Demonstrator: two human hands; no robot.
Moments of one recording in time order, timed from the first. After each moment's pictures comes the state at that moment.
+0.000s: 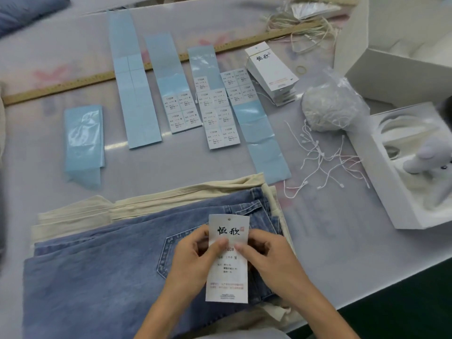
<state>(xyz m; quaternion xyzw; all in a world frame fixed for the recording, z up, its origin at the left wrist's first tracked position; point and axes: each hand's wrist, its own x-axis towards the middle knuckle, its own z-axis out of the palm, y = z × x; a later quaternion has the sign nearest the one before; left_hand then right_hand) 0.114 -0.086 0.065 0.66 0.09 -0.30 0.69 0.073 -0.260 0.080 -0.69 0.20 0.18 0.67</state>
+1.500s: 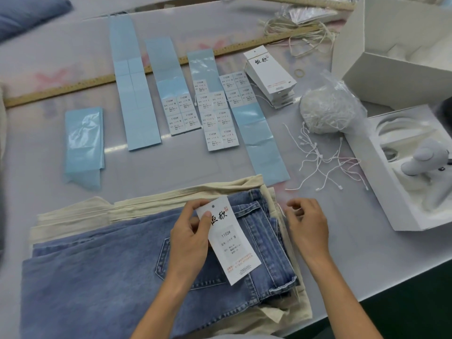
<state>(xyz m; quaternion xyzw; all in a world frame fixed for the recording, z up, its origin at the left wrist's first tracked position) 0.138 -0.103 0.064 0.73 0.11 -0.19 0.65 0.095 -0.342 0.014 -0.89 0.30 -0.06 0.34</state>
